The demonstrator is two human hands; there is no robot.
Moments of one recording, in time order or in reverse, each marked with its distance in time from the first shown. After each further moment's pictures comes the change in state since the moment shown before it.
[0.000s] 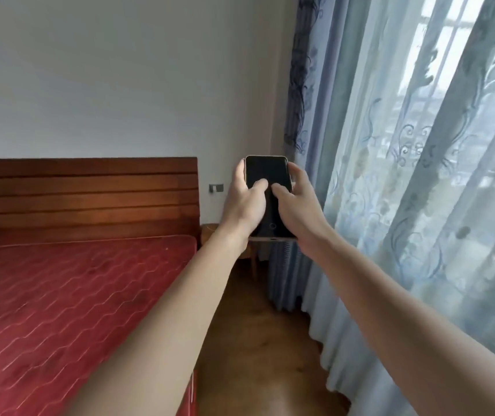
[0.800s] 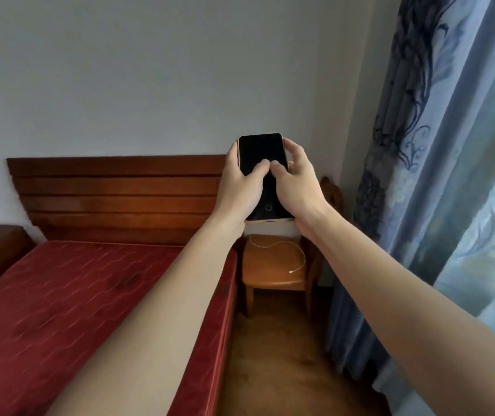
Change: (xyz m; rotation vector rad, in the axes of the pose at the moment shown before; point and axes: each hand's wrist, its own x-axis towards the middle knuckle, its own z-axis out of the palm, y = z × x) left_hand 0.450 -0.129 0.019 0.085 0.272 -0.024; right_hand 0.461 0.187 0.104 0.171 -0.267 0.028
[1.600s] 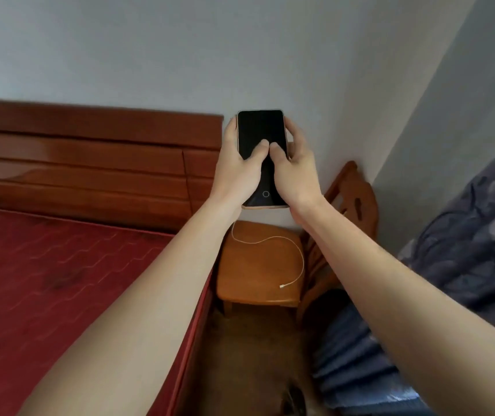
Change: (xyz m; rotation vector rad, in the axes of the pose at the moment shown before) left_hand 0.411 -0.219 0.131 0.032 0.065 -0.055; right_hand 0.406 0.260 -0.024 -0.054 -0.004 0.081
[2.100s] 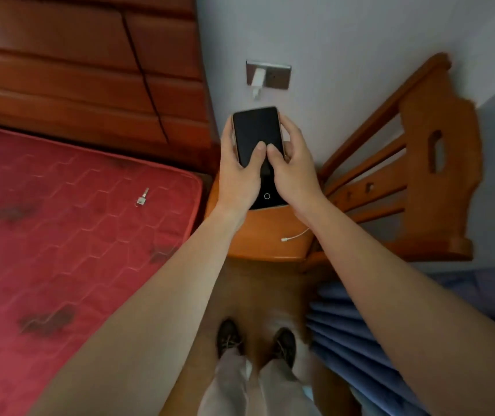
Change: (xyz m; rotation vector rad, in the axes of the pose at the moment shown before) left_hand 0.076 -0.317 0.080 0.014 0.140 -0.239; right_hand 0.088 0.319 -0.001 -0.105 -0.171 0.272
